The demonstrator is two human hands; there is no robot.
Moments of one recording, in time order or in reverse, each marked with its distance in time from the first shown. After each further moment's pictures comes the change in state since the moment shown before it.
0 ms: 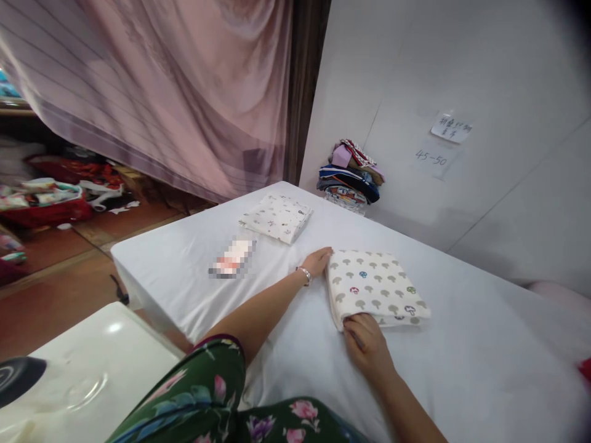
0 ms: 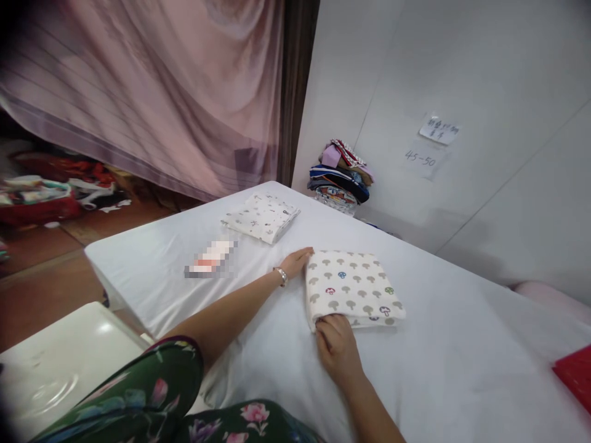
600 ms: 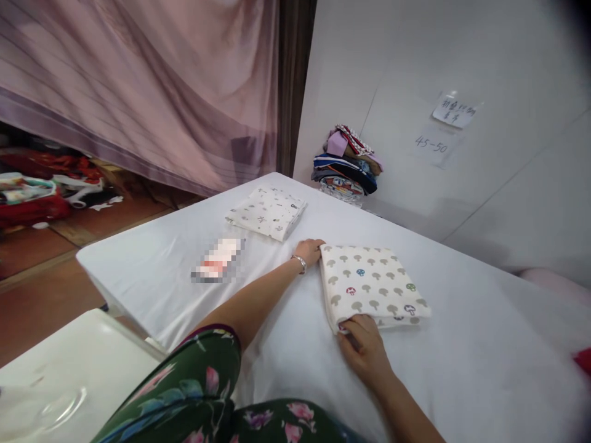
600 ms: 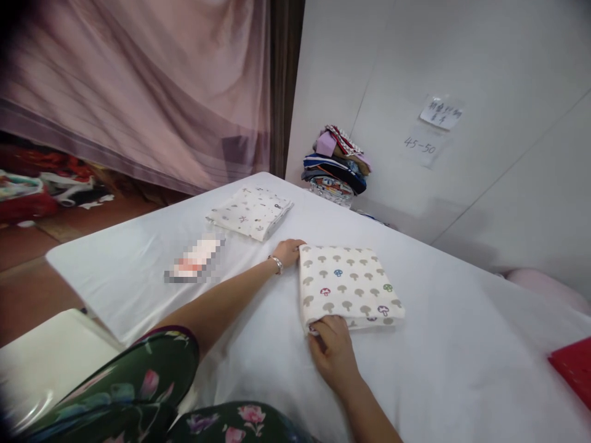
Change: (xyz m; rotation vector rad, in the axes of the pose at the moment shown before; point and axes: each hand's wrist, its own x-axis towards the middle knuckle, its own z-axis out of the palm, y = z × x) left_hand 0.036 -0.013 -0.003 0.313 -0.058 0.024; right_hand 0.002 0.001 0.000 0.021 -0.099 0.163
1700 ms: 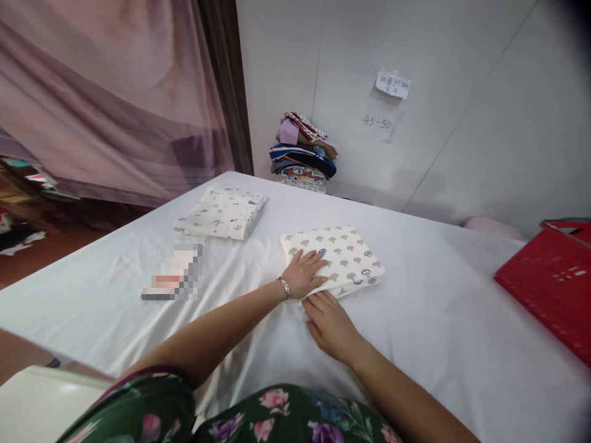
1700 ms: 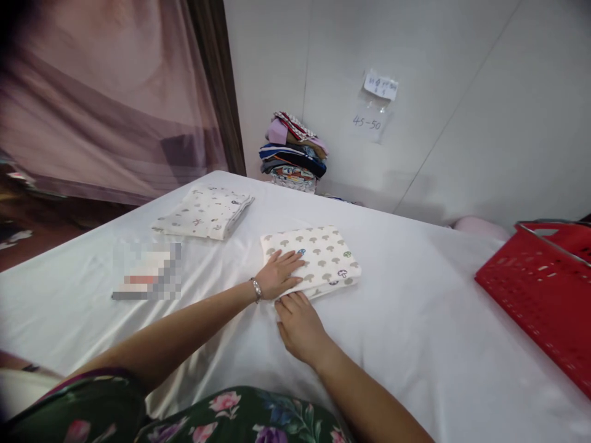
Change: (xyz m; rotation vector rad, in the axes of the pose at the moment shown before) left_hand -0.082 0.089 0.013 0.171 -0.194 0.558; right_hand 0.006 -0.025 -0.016 -0.172 -0.165 -0.042
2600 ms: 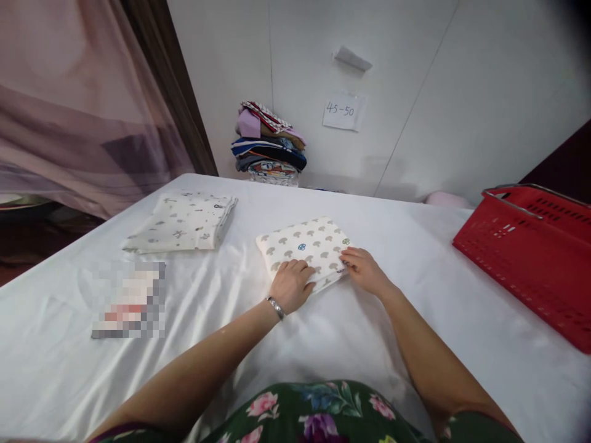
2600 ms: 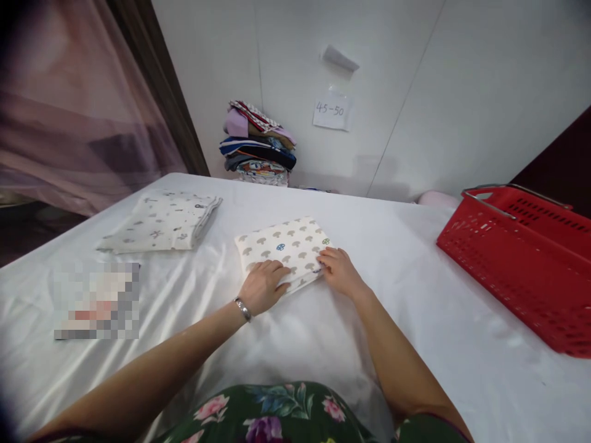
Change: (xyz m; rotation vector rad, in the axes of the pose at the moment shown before) left_hand -0.008 0.032 0.001 0.112 0.059 0.033; right_hand -0.030 0.126 -0.057 -0.162 0.191 0.250
